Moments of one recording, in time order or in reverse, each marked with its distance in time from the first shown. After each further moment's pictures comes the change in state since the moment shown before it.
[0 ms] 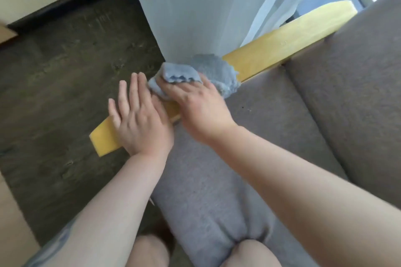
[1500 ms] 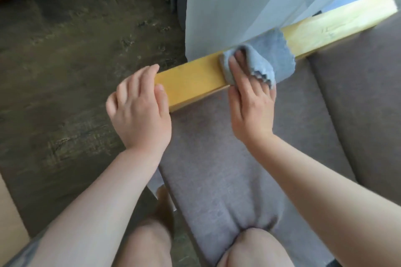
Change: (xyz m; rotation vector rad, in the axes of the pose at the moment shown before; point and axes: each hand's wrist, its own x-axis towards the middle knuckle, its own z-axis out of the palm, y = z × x) left_hand -0.019 -0.060 -0.015 -0.152 0.010 0.011; right_hand -0.052 0.015 0.020 -0.173 0.213 0.156
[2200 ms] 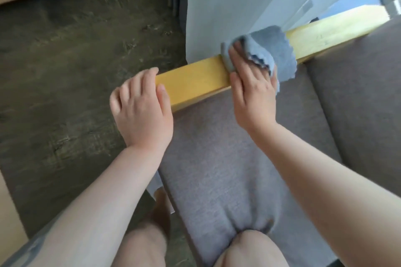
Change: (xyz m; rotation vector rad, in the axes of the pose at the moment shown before) left_hand 0.000 0.003 -0.001 0.032 -0.007 0.004; right_hand 0.026 0.006 -0.008 0.036 -0.047 0.039
